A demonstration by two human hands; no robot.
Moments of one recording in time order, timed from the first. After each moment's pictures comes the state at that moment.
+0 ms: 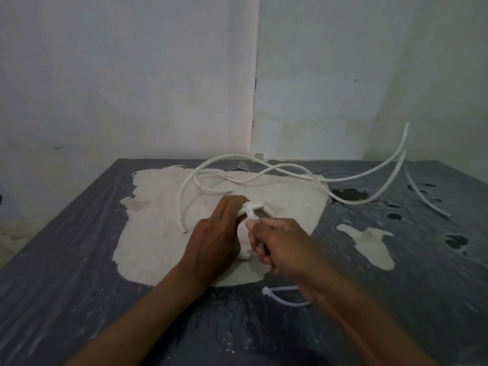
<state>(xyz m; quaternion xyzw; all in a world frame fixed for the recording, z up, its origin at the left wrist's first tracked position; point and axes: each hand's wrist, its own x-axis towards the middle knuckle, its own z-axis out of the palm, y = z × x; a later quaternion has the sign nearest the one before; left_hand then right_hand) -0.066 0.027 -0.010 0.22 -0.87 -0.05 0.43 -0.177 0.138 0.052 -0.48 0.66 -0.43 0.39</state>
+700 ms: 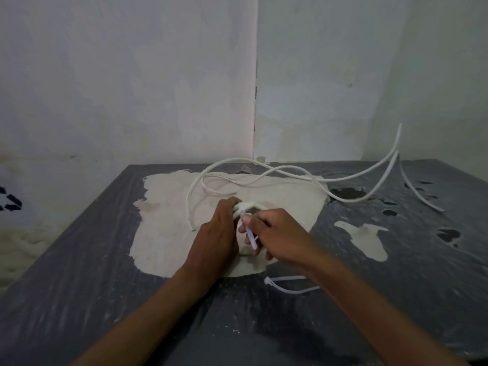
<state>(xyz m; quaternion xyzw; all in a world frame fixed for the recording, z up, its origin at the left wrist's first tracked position) -0.055 0.044 -0.013 0.30 -0.86 -0.09 0.41 -0.177 0.129 0.051 -0.56 0.66 -0.40 0.30</state>
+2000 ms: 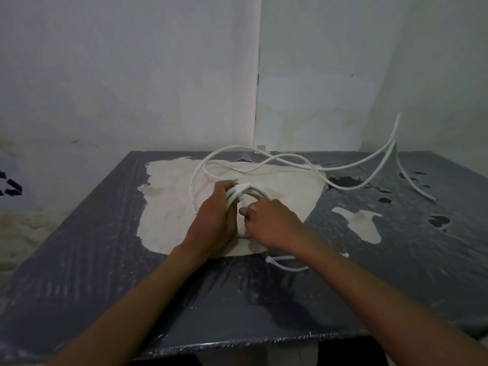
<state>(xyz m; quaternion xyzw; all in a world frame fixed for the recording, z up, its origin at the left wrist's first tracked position) -0.043 0.041 -0.012 0.27 -0.83 -0.17 0.45 -0.162 0.117 0.036 -0.64 0.74 -0.17 0.07</state>
